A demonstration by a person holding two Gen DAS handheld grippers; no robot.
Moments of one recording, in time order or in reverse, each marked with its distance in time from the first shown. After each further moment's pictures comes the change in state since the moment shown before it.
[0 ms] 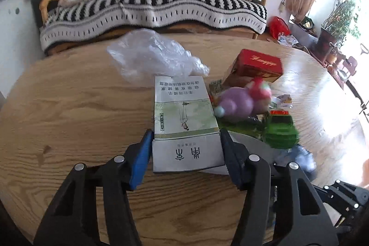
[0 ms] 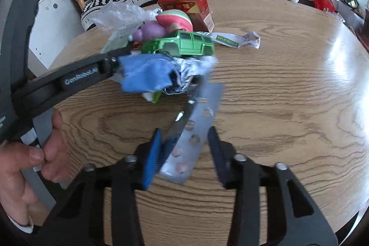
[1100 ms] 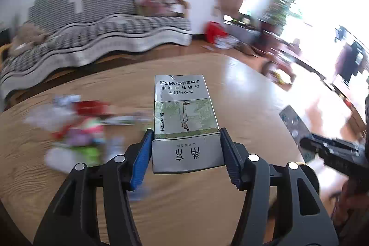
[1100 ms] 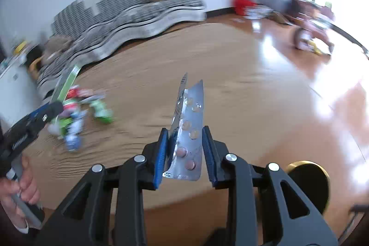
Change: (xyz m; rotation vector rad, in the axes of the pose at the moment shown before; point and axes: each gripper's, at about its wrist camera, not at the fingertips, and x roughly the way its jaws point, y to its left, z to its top) left arm -0.088 -0.205 -0.016 0.253 -0.101 -0.315; right arm -0.201 -0.232 -0.088 0.364 -0.250 -0.259
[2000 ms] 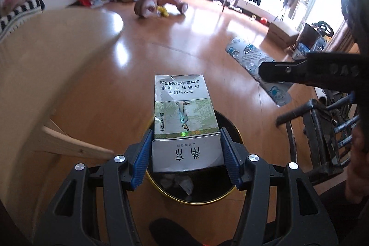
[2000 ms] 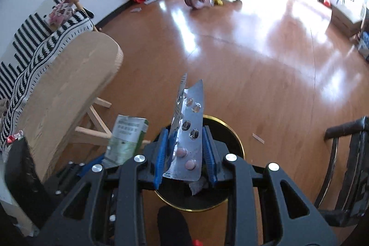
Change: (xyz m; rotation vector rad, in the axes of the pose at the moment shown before) left arm 0.130 -0.339 -0.135 0.378 0.312 -0.518; right arm -0.074 -0.273 -0.100 0.434 0.088 -0.299
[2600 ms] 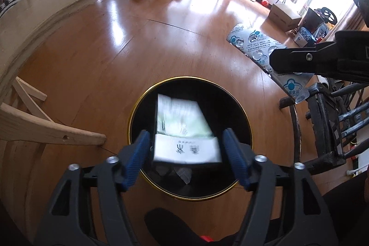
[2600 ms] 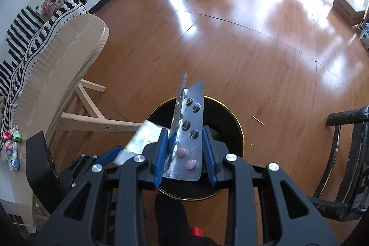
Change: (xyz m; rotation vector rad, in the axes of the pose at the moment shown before) left arm 0.040 -0.002 -0.013 0.011 0.111 -0.004; right arm 0.027 -0.005 -0.003 0.011 0.112 -0.012
